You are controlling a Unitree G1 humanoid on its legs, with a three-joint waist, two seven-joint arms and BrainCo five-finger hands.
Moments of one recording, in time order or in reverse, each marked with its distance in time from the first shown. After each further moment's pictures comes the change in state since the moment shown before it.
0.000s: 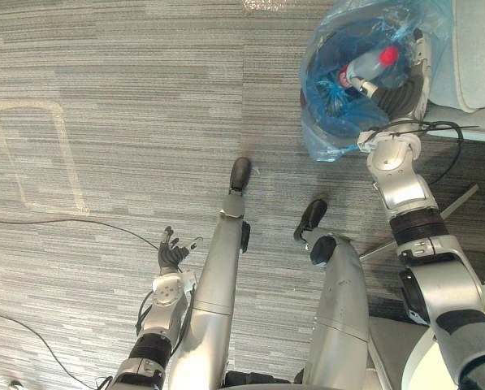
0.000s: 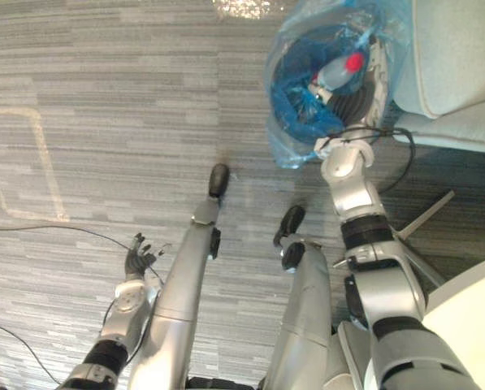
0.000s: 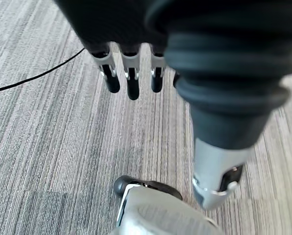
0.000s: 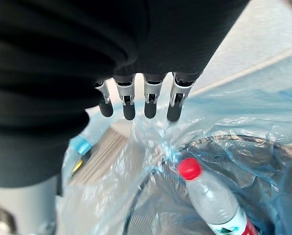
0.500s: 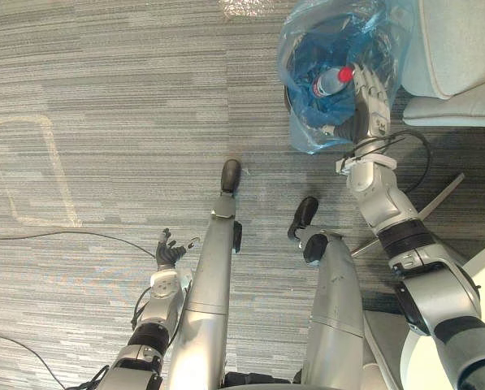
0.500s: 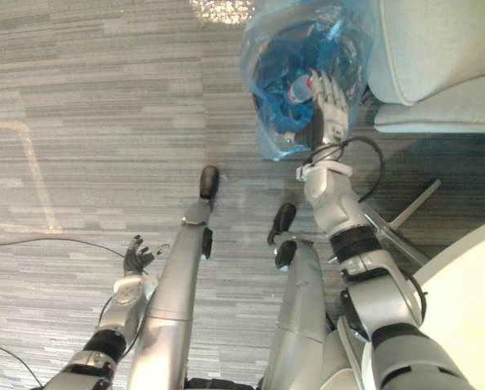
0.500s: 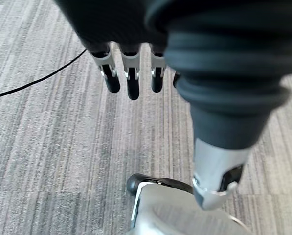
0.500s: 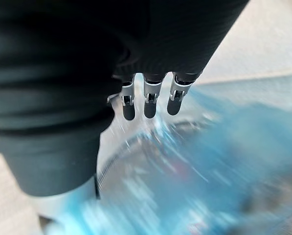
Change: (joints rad) left arm -0.031 0.003 0.033 0.087 -0.005 0.015 -0.025; right arm 0.008 0.016 0.082 0.137 -0.225 0.055 0.115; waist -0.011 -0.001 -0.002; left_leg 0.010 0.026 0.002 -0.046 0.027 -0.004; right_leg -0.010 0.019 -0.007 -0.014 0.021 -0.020
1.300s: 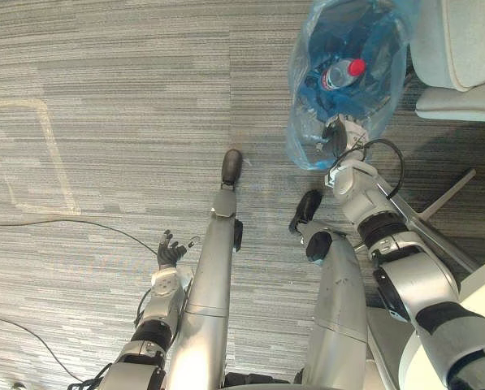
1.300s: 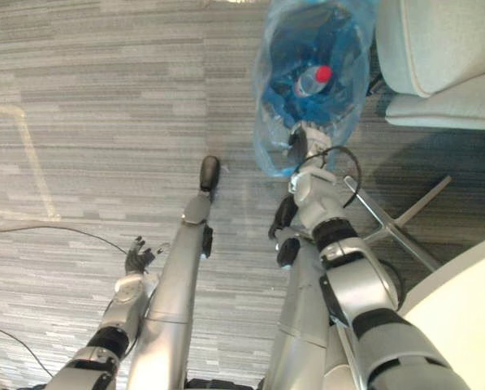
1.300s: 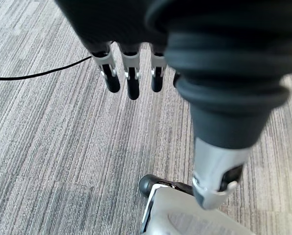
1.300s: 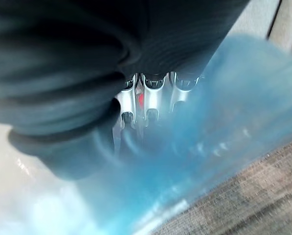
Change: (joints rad) left arm -0.030 -0.020 0.027 0.035 -0.065 -0.013 -0.019; right arm -0.090 0.124 -0.044 0.268 -0.051 0.040 0.031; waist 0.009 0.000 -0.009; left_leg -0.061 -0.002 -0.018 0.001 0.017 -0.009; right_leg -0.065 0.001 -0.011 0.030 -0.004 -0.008
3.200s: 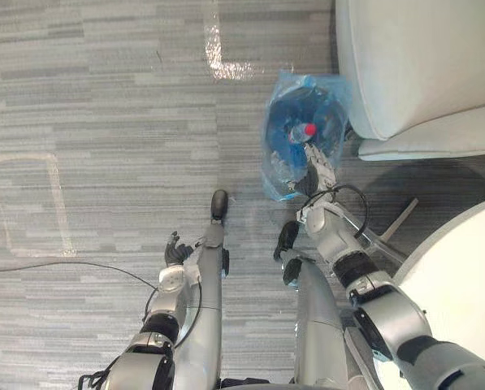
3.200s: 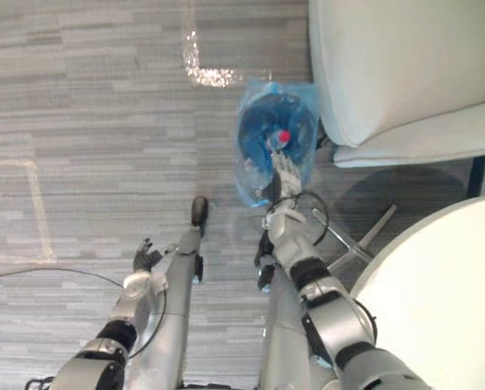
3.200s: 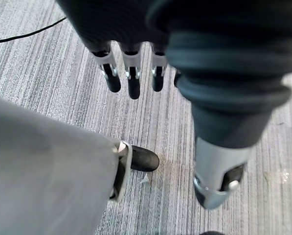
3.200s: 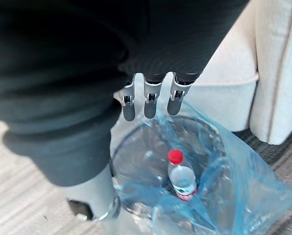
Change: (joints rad) left arm -0.084 -0.049 0.070 0.103 0.068 0.028 0.004; right arm 0.178 0.168 -0.039 -0.119 0.015 0.014 -0.065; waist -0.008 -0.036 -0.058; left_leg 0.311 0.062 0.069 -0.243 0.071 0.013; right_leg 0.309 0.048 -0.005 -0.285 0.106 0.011
